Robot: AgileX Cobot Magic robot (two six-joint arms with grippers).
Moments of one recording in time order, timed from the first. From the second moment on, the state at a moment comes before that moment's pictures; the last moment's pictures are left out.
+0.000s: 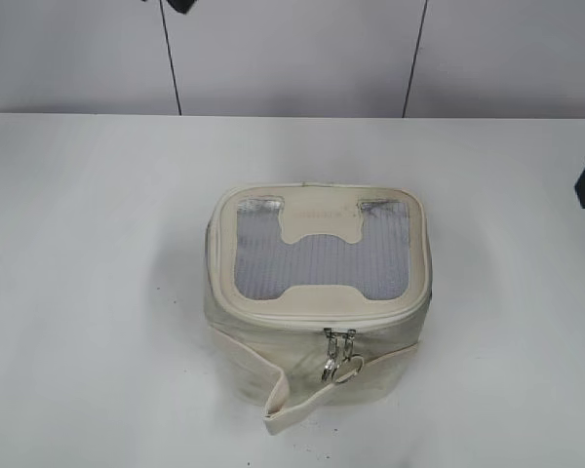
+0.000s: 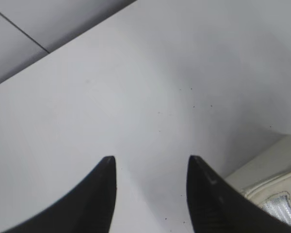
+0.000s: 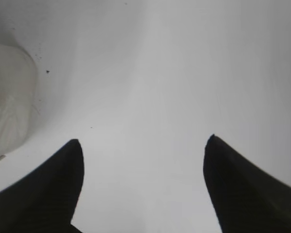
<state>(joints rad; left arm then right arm) -0.55 1.86 -2.00 0.08 1.22 0.06 0.17 1.37 -1.07 0.05 0.97 0.01</state>
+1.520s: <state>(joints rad) -0.51 0.00 -0.71 -0.01 1.23 -0.05 0.16 0.08 -0.59 0.06 1.21 -0.03</state>
